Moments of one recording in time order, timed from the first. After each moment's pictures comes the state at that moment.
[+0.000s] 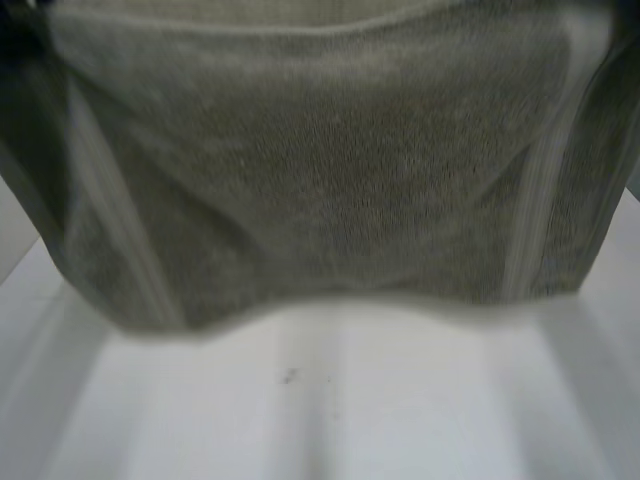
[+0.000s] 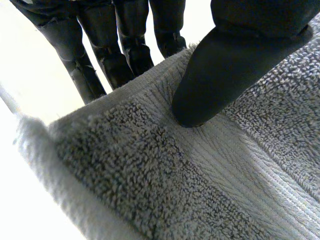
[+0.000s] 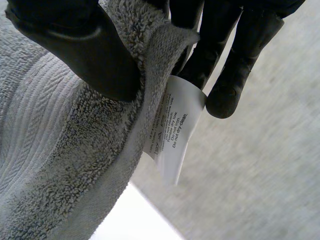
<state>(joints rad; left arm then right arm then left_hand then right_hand) 4.62 -1.61 -1.09 2.82 -1.34 3.37 1.58 -1.32 0.54 0.83 1.12 2.73 1.19 1.22 1.22 1.22 1.03 1.34 1.34 1.34 1.34 1.17</state>
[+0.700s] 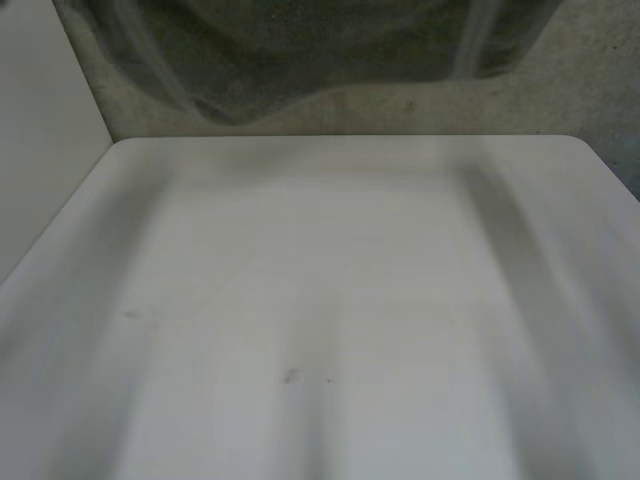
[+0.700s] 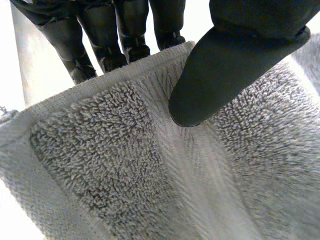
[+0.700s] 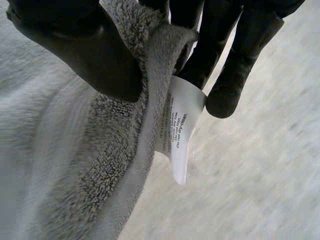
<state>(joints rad) 4.54 -2.01 -0.60 3.16 -1.46 3.07 1.76 -0.99 0.33 0.16 1.29 2.97 1.20 1.22 1.22 1.22 1.03 1.35 1.34 1.34 1.34 1.17</state>
